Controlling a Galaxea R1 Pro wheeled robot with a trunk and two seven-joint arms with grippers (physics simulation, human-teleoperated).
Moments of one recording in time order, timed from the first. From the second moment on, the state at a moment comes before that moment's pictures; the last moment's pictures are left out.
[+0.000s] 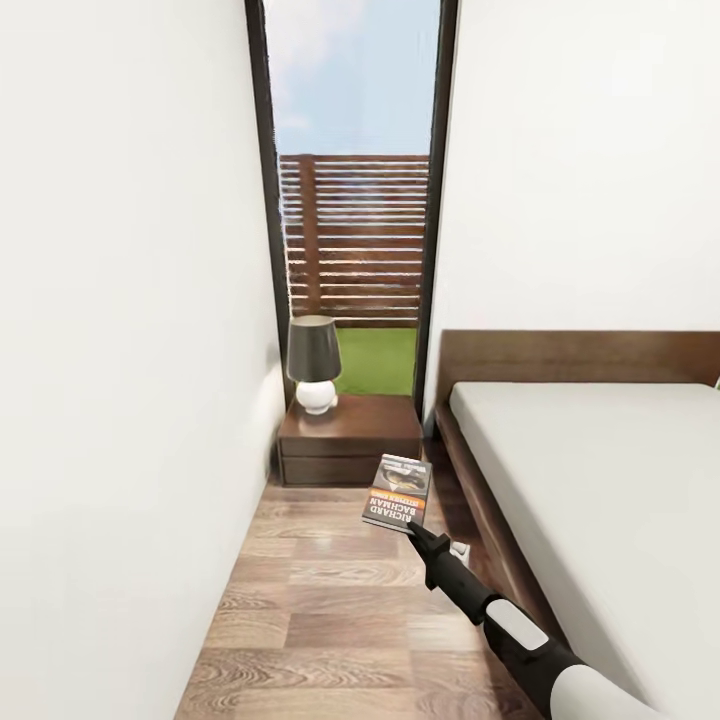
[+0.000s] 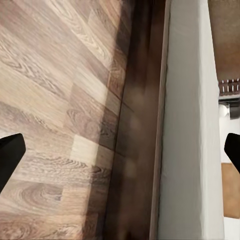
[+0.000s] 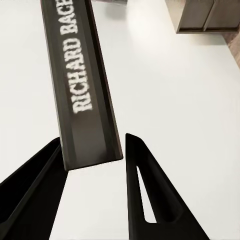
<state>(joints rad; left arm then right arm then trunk) -0.30 0.27 0.36 -0.02 0.35 0.14 -1.14 -0.60 -0.05 0.46 -0.38 -1.65 0.35 0.64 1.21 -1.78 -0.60</state>
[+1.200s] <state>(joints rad) -0.30 0.27 0.36 -0.02 0.35 0.14 -1.14 -0.60 -0.05 0.46 -0.38 -1.65 0.35 0.64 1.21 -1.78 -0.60</state>
